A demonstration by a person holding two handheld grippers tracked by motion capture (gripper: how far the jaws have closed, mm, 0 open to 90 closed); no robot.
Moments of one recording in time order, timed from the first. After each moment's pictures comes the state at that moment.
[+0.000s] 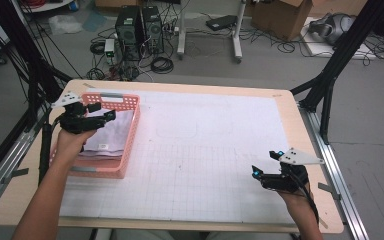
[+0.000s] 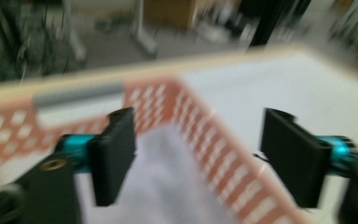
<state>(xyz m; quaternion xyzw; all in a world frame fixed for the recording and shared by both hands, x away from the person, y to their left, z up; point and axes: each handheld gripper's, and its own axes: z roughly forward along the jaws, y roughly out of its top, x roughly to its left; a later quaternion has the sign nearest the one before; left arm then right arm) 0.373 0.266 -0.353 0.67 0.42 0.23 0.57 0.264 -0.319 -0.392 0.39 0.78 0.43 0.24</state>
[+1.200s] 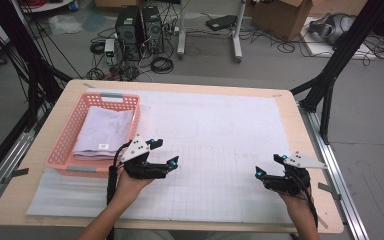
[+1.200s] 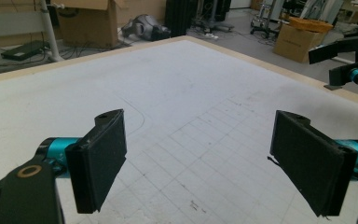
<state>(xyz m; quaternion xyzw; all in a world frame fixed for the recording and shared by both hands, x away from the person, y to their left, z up) 0.295 0.107 -0.406 0.73 0.30 0.18 0.59 0.262 -0.331 -0.409 0.42 0.75 0.44 0.24</state>
